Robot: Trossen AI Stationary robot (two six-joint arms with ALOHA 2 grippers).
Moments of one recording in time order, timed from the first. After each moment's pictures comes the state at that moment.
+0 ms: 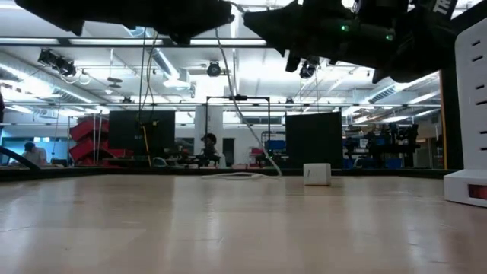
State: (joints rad) left arm -0.23 1.31 0.59 0.69 -0.28 0.20; right arm 0.10 1.75 0.64 1.41 0.07 0.00
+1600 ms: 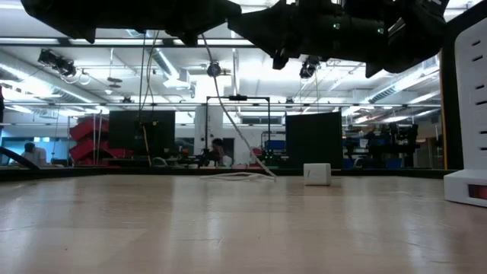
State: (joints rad) left arm -0.19 1.37 0.59 0.80 -0.22 0.23; right arm 0.12 1.75 0.72 1.18 0.04 -0.08
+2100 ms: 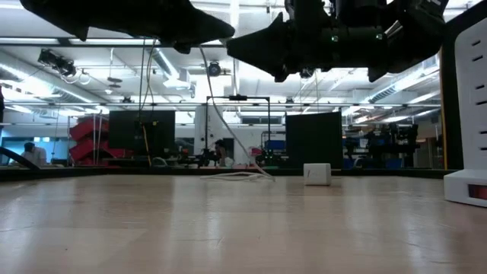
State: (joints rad) left arm -0.19 1.30 0.59 0.60 -0.29 0.20; right arm 0.11 1.75 0.72 1.04 0.09 -0.06
